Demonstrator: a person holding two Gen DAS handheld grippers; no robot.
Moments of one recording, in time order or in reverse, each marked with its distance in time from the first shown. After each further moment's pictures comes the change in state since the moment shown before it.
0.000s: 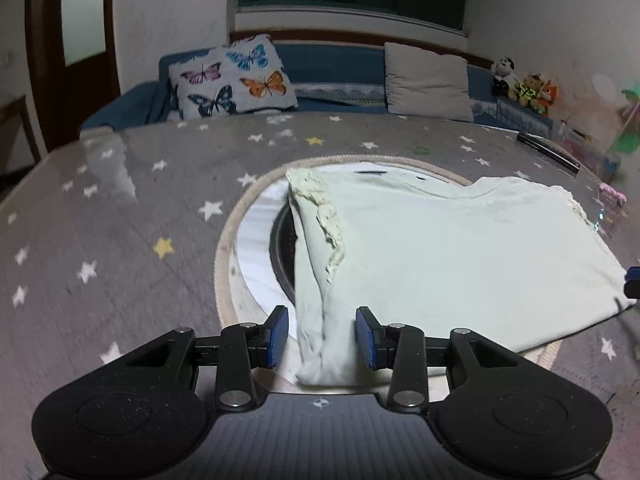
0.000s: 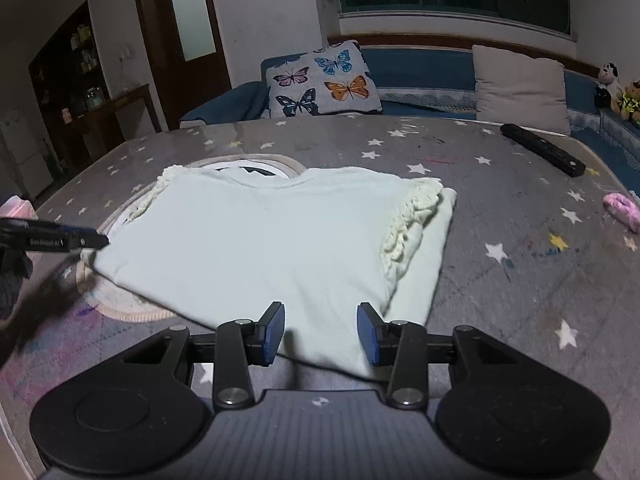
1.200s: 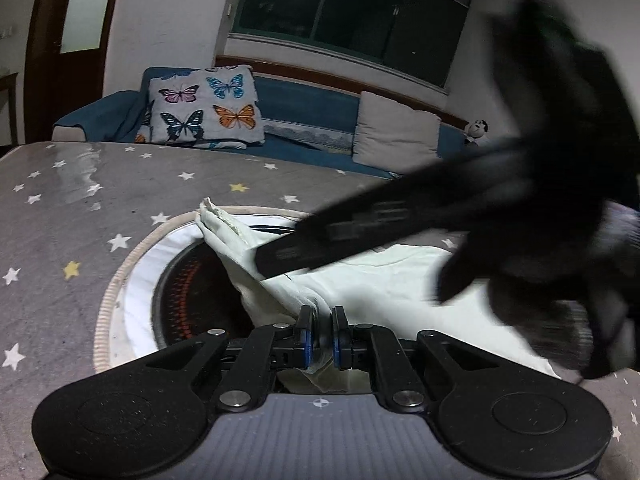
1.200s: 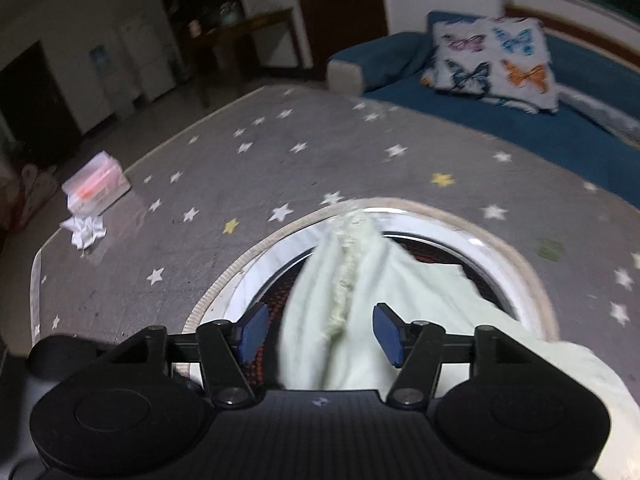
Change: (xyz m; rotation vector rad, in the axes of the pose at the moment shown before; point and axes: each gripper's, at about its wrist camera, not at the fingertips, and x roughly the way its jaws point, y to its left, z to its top) left arm -0.020 -0.066 0.023 -0.121 -0.144 -0.145; right arm 0.142 0.160 0.148 -0.295 0.225 0.344
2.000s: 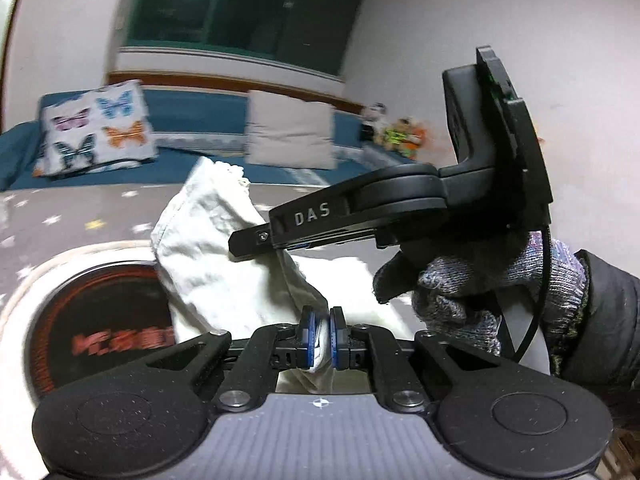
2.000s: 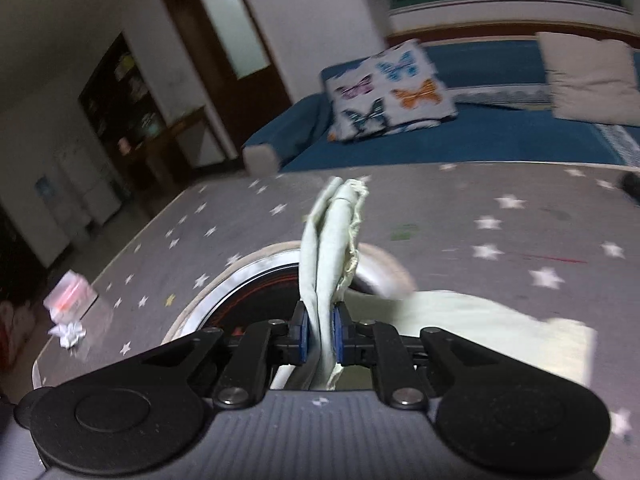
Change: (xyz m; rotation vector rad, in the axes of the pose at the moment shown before) left arm 0.006 -0.113 0.014 0.183 0.023 -0.290; right arm -0.108 -0.096 -0.080 0.341 -0.276 -0.093
